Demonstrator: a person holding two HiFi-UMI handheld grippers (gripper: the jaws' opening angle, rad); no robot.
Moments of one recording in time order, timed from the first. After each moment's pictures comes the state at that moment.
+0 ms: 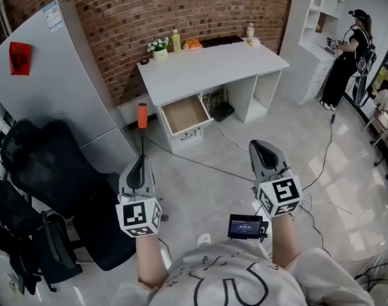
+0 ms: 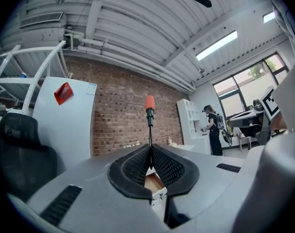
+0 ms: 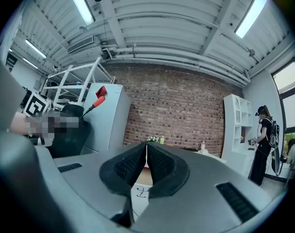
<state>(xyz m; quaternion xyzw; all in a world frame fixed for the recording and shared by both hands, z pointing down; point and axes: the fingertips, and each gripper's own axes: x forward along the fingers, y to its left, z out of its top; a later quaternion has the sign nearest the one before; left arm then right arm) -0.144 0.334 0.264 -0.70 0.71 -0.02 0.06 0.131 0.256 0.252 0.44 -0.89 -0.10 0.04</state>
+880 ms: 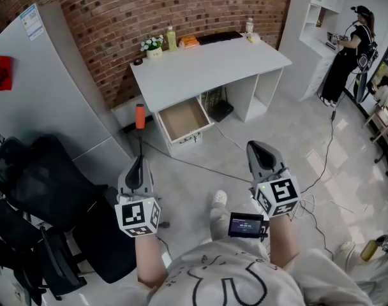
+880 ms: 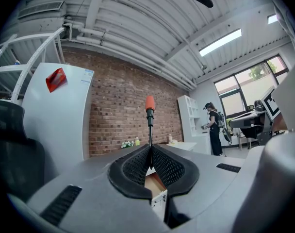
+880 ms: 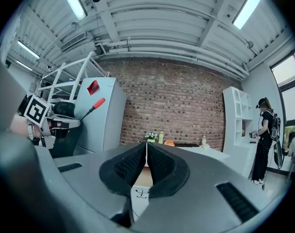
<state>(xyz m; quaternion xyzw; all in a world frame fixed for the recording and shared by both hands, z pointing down) -0.182 0.241 0.287 -0.71 0.71 -0.02 0.05 0.095 0.171 0.276 0.44 -0.89 -0.07 0.05</state>
